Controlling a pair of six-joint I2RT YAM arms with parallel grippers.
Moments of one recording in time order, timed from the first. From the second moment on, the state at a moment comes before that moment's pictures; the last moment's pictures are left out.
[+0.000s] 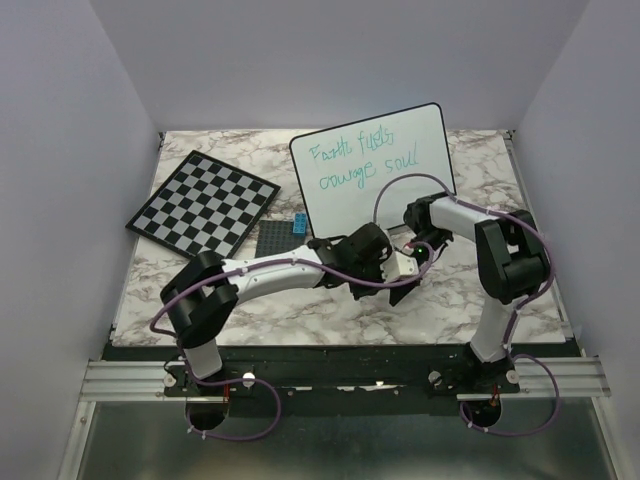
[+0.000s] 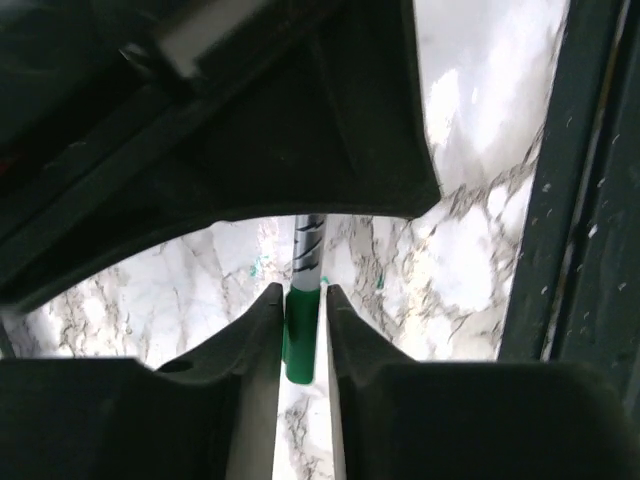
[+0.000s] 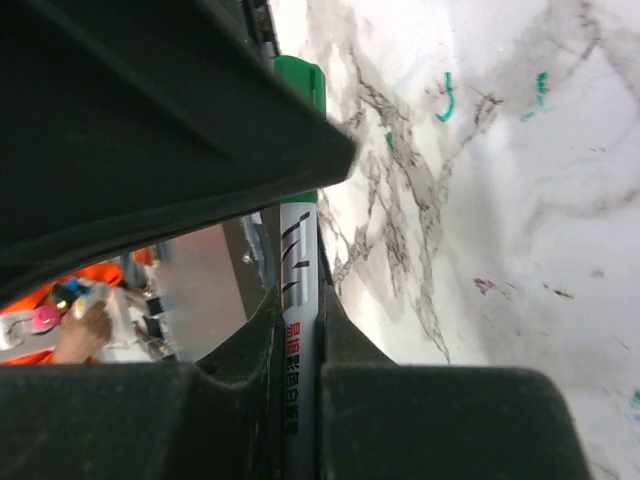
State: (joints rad) left arm -1.04 1.77 1.26 -0.44 0.28 0.33; right arm 0.33 1.92 1.19 -1.30 -0.92 -0.90
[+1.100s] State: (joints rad) left arm -0.73 0.65 0.71 -0.32 -0.24 0.01; right arm 0.07 1.40 0.88 -0.75 -0.30 -0.77
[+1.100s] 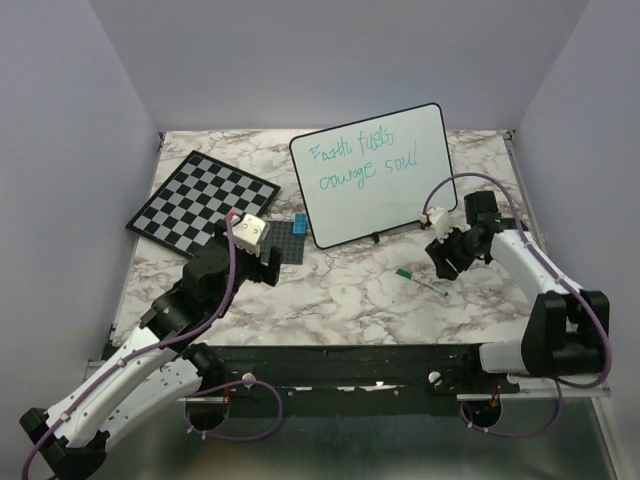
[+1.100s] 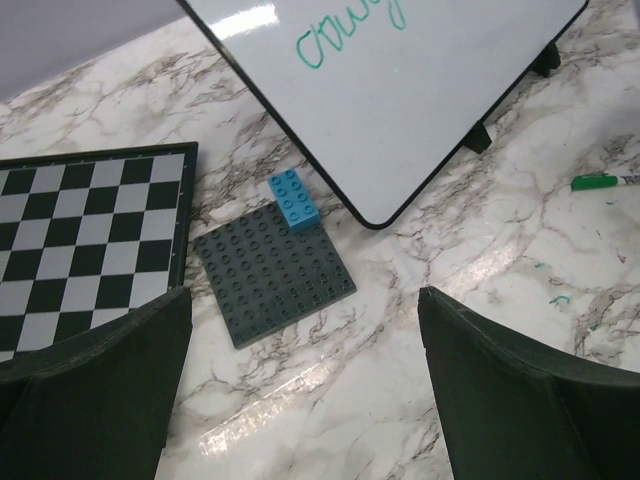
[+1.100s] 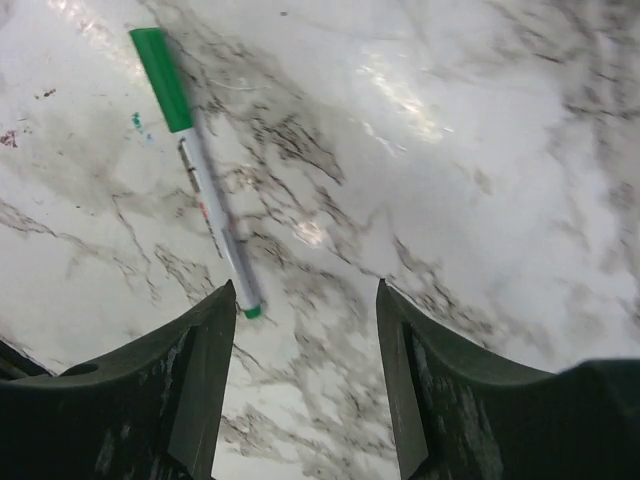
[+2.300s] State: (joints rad) left arm -0.30 0.67 0.66 -0.32 -0.10 -0.14; right arm -0.22 0.76 0.74 -0.24 -0.20 0.10
